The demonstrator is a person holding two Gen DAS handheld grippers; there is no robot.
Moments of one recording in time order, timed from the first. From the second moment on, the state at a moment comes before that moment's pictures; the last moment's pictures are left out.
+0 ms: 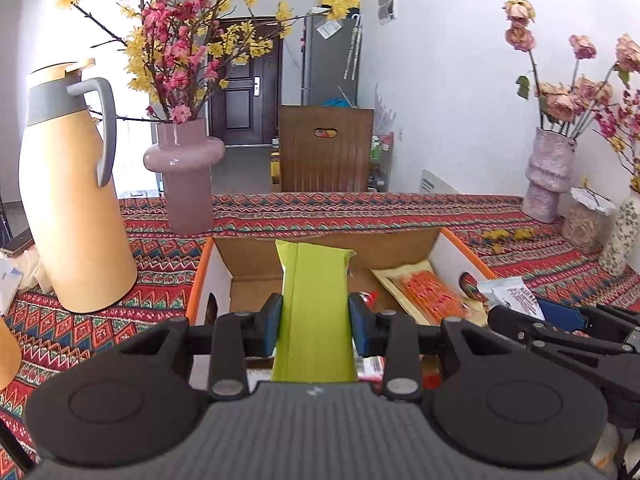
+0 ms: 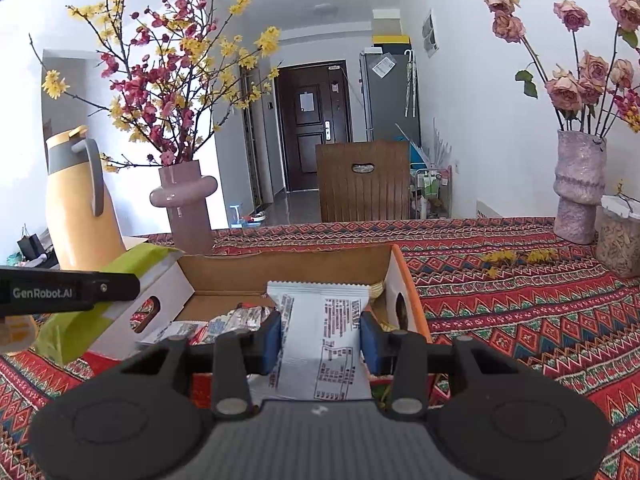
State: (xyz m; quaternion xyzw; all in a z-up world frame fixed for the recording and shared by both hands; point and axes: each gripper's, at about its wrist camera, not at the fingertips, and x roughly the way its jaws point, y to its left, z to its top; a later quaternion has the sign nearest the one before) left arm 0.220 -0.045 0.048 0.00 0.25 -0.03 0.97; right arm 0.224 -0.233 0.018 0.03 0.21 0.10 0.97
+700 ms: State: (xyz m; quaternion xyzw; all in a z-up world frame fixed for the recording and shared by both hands) left arm 0.279 -0.022 0.008 -0.03 0.29 0.04 0.95; right arm 0.303 -0.212 -0.010 0.03 0.30 0.09 0.95
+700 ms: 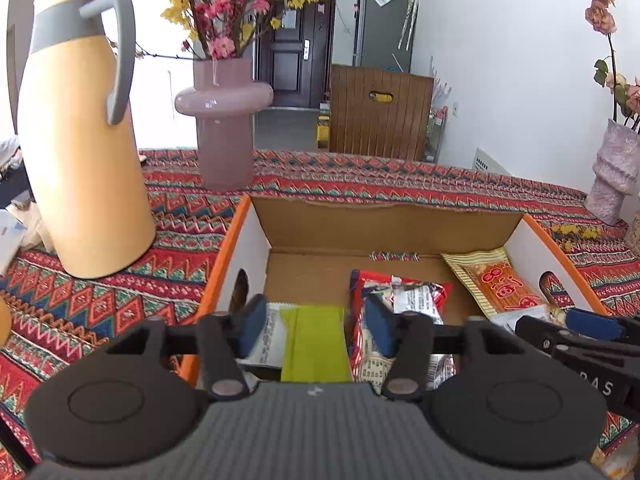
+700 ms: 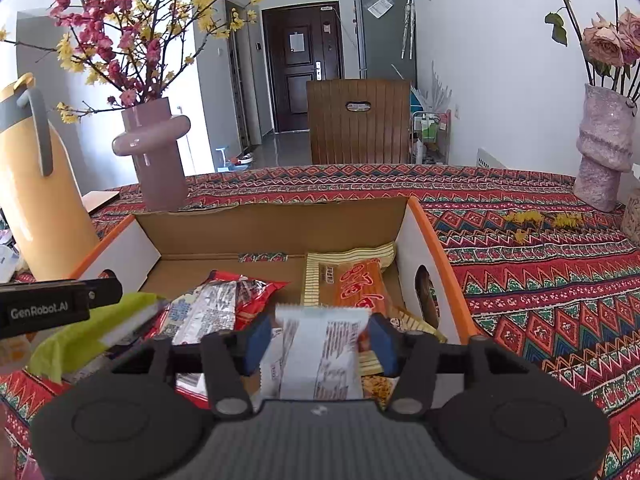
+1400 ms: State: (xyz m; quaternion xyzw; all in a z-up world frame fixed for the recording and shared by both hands) left arm 0.191 -0.012 0.037 -0.03 0.24 0.00 0.97; right arm 0.202 -0.220 0.024 0.01 0.22 0.11 0.97
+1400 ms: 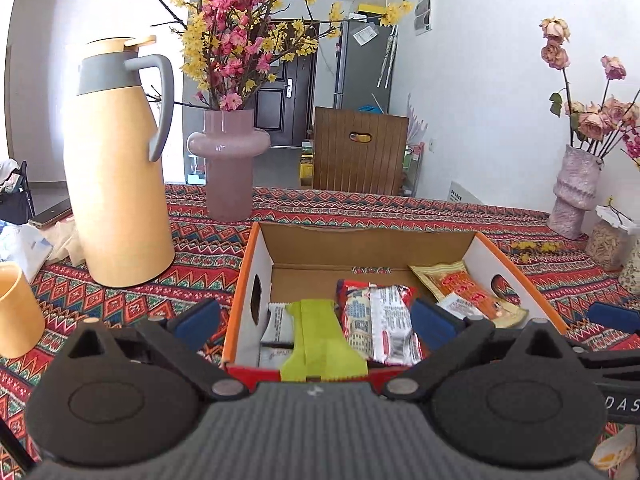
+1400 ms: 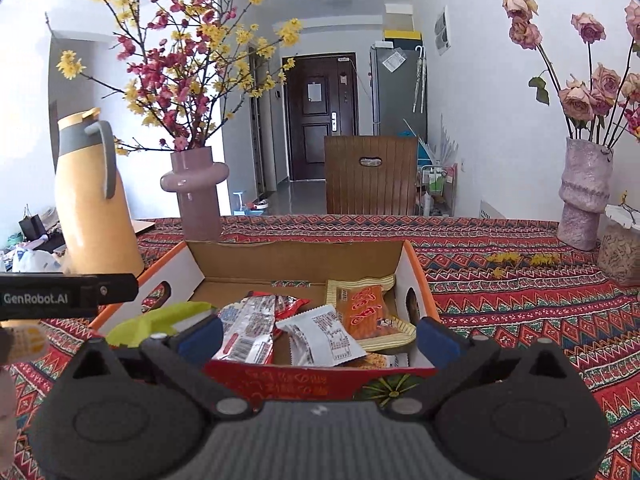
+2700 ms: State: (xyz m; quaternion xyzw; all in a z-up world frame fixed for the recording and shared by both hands) left arm 0.064 0.012 -0.016 -0.04 0.29 -0.02 0.96; right arm 0.072 -0.196 -0.034 0.01 0.30 0.13 0.95
